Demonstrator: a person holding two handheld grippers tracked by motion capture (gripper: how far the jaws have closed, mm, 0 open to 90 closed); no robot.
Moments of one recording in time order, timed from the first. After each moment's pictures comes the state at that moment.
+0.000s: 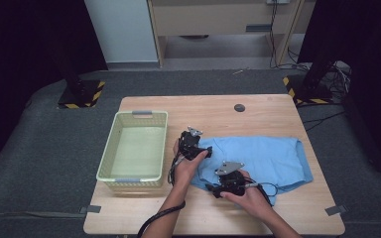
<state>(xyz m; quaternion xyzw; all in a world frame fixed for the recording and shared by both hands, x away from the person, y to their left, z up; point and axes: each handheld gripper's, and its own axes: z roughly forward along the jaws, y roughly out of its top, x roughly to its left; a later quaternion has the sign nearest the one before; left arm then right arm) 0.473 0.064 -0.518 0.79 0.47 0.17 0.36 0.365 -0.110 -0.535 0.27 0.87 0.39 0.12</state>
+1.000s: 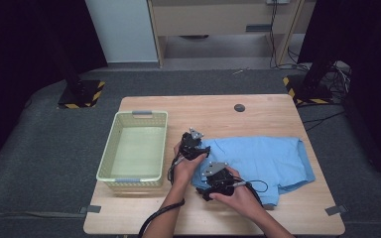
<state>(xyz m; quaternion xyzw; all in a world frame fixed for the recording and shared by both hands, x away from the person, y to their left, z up) 0.476 0.063 -0.535 0.80 0.43 0.18 0.37 0.365 -0.072 -0.528 0.24 0.90 0.35 0.12</state>
